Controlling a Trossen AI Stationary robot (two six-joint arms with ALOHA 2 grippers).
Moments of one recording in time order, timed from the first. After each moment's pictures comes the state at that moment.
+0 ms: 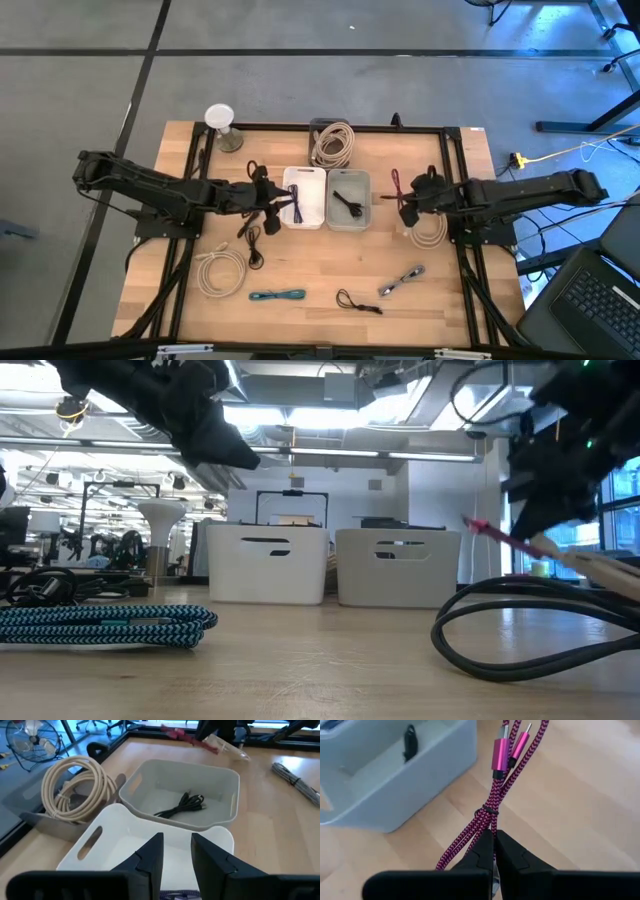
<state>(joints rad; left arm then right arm) -0.09 1.12 0.57 0.08 -0.40 -0.16 0.07 0.80 0.42 -0.60 0.42 0.76</state>
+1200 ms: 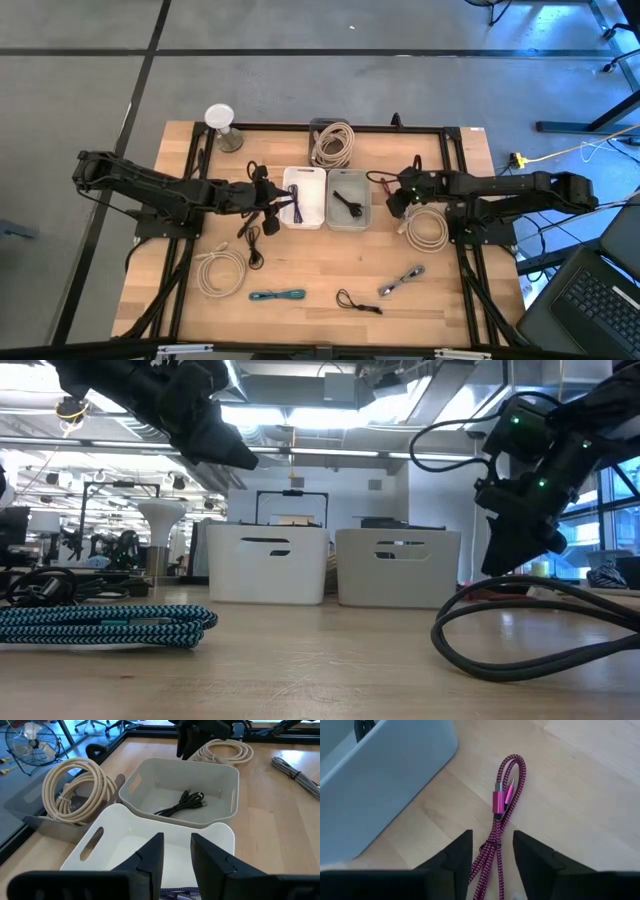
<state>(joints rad) -0.09 1.11 0.57 0.07 -0.40 -0.13 -0.23 1.07 0.39 -0.32 0.18 0.59</state>
